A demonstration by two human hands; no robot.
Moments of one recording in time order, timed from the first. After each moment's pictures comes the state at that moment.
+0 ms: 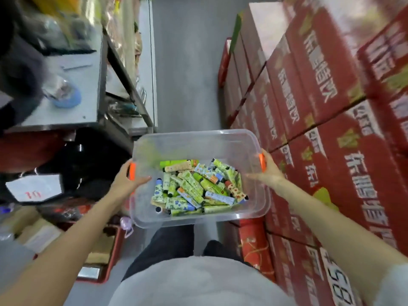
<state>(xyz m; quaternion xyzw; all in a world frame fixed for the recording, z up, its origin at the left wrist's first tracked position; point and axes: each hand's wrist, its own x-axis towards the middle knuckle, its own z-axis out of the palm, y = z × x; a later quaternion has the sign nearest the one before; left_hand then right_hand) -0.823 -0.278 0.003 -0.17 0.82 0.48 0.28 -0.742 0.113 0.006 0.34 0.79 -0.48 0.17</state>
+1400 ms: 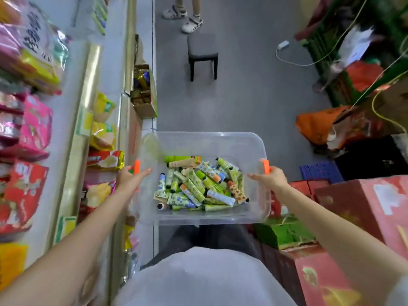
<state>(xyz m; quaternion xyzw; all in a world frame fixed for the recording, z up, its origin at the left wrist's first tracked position) -1.911 0.002 0.044 -0.27 0.81 0.49 0.19 -1.817 0.372 0.027 0.43 0.76 -0.45 0.18</state>
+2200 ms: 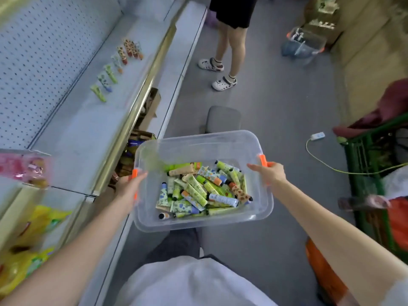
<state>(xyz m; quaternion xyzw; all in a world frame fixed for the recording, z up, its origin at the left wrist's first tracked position) -2.478 0.184 0.019 -0.46 0.66 0.59 0.12 -2.534 0.559 0.040 0.36 0.78 -0.49 0.18</state>
